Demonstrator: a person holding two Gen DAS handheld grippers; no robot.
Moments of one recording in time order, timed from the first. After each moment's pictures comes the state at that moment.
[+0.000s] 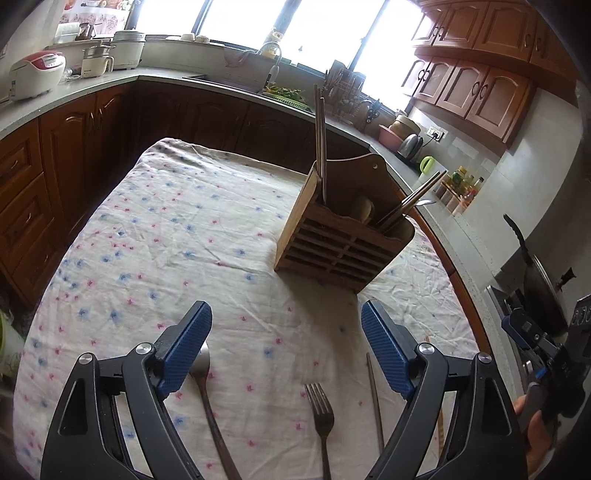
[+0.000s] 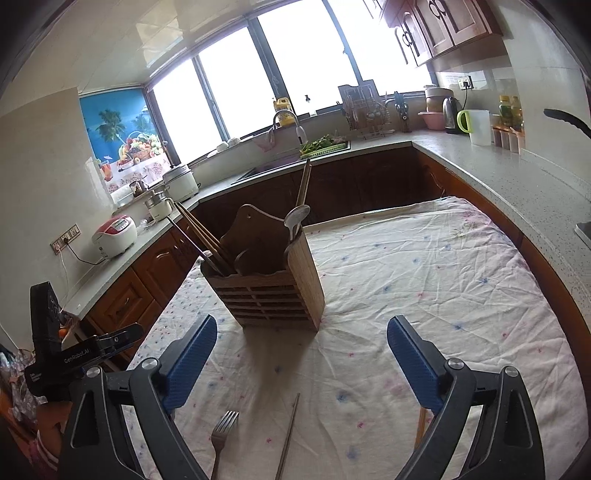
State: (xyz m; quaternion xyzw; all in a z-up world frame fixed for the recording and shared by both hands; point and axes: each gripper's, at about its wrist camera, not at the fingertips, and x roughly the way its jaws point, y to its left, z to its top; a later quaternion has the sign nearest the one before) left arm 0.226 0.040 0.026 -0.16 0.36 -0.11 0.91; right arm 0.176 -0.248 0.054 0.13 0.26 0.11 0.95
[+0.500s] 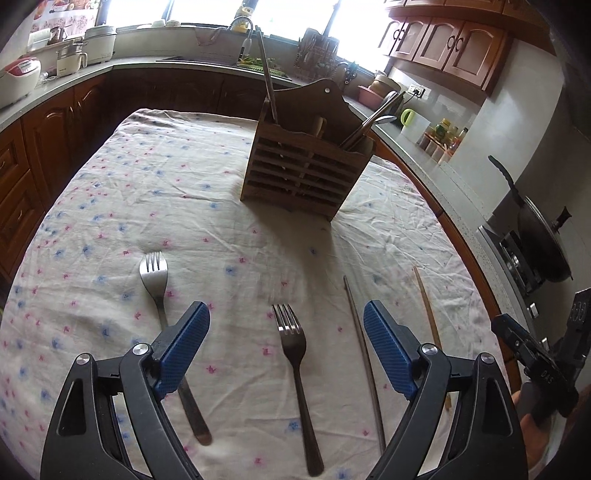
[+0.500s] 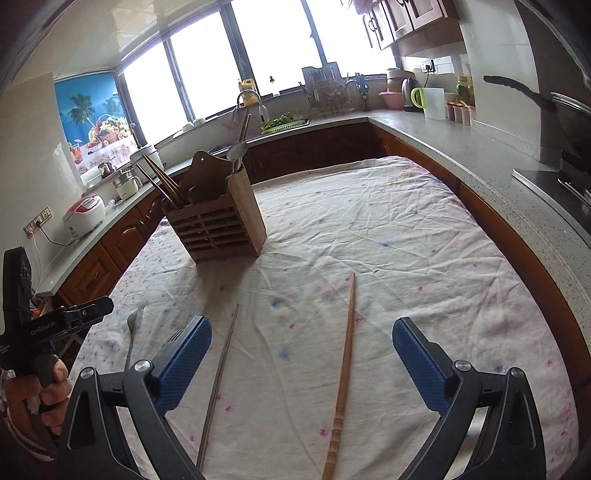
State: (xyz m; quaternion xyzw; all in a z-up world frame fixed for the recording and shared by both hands) left arm 0.178 -0.013 -0.006 -0.11 0.41 -0.14 0.90; right arm 0.101 -0.282 0.000 0.11 0.30 0.04 0.95
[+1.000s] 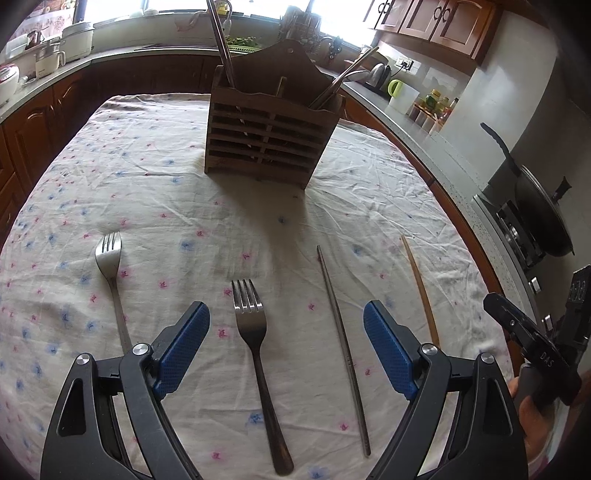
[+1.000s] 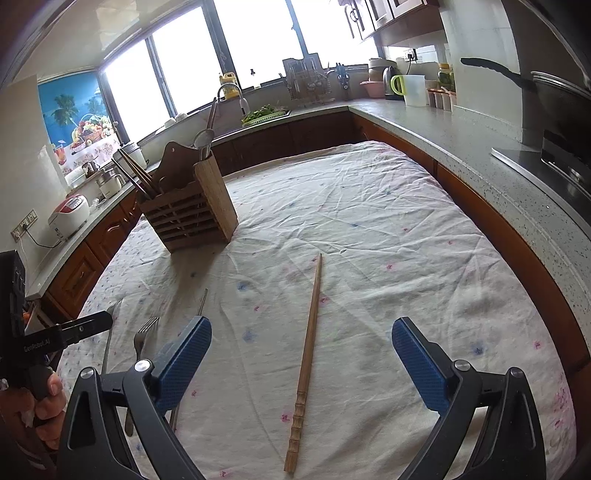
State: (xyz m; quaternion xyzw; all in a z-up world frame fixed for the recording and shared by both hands) left arm 0.181 -0.054 -0.018 -0.09 0.44 -0.16 0.88; right arm 0.098 -0.306 -0.019 0.12 0.32 0.01 0.94
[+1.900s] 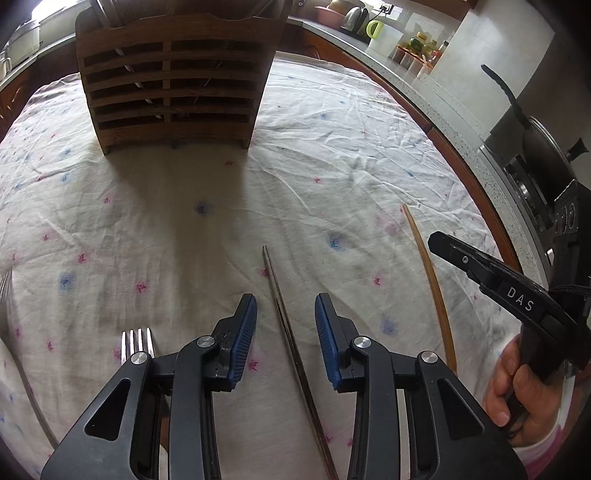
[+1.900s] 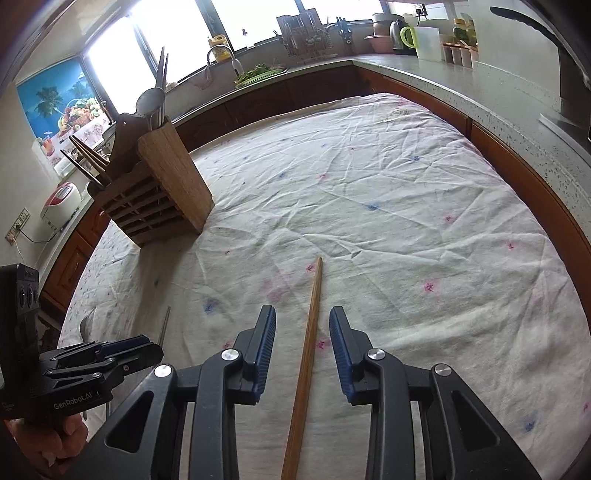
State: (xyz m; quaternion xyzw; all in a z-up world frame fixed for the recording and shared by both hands) left arm 0.251 -0.133 -0.067 -0.03 0.51 -0.20 0.83; right arm 0.200 -0.319 -0.059 0.14 0.40 0.03 0.90
